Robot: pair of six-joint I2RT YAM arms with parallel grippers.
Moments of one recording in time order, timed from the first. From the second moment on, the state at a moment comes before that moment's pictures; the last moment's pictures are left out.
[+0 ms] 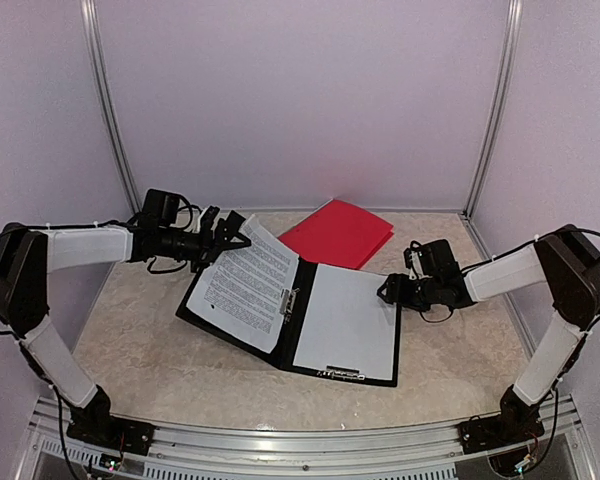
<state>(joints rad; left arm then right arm) -0.32 1.66 1.03 -0.04 0.81 -0.70 0.44 1.70 0.74 0.19 -0.13 0.57</state>
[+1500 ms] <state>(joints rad) -0.82 2.00 1.51 -0.19 0.79 -0.62 0.47 1.70 0.74 0.20 -0.19 0.60</state>
